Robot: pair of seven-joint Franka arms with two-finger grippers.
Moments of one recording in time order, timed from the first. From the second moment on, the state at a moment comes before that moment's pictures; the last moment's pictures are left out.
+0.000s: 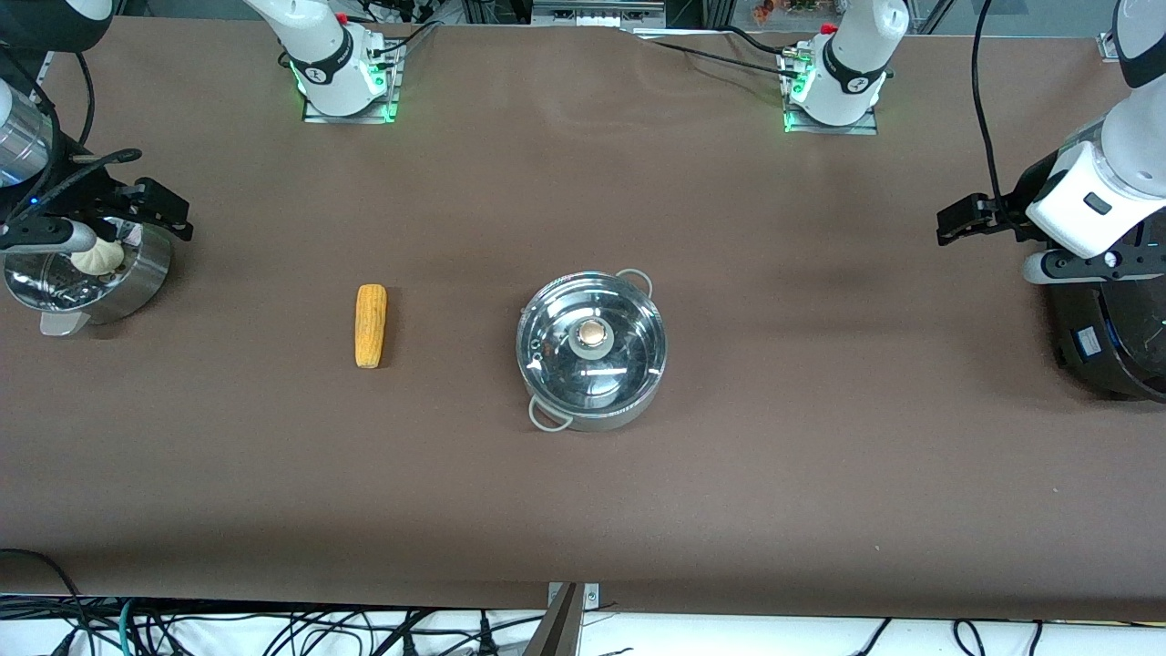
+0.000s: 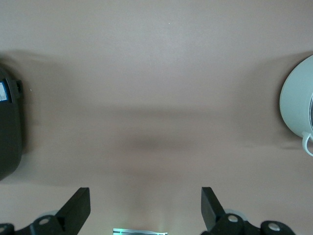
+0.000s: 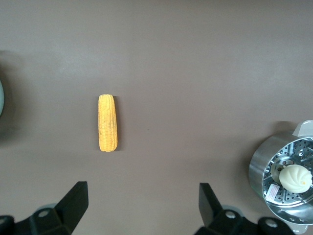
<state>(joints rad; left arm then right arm) -0.08 0.10 0.00 -1.52 -0.01 1.46 -0.15 0.01 -0.05 0.00 -1.78 -0.01 1.74 -0.02</state>
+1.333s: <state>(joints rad) -0.08 0.10 0.00 -1.52 -0.01 1.46 -0.15 0.01 -0.05 0.00 -1.78 -0.01 1.74 -0.02</state>
